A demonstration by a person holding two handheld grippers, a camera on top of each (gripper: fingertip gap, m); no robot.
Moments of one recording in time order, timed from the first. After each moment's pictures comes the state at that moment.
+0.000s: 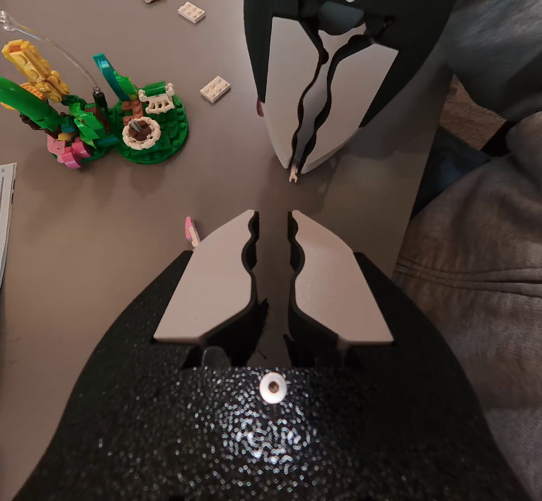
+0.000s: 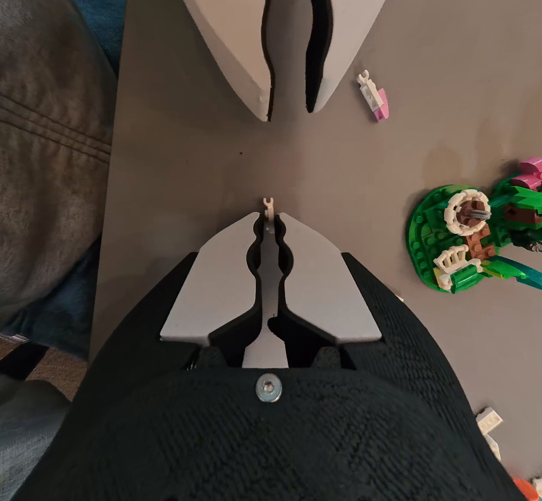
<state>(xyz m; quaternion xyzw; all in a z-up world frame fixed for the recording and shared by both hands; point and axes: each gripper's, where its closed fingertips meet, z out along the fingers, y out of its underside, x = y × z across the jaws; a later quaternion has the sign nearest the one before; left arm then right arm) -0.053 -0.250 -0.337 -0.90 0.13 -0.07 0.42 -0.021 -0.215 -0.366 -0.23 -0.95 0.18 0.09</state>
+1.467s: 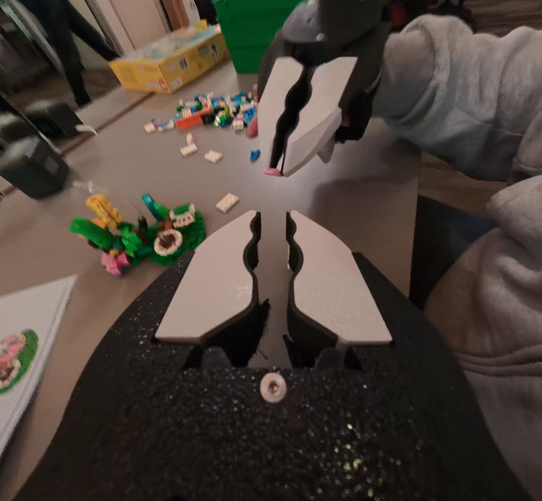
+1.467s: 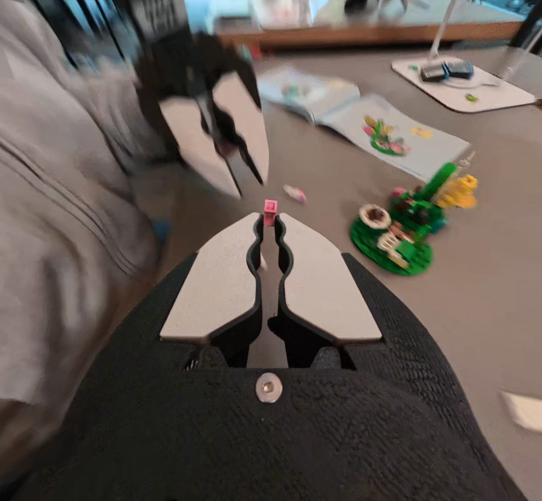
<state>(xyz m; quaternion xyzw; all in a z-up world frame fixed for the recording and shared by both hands) -0.029 -0.217 -0.289 -0.79 0.17 -0.03 0.59 -0.022 -0.193 -0.285 -0.32 -0.76 0.52 0.22</state>
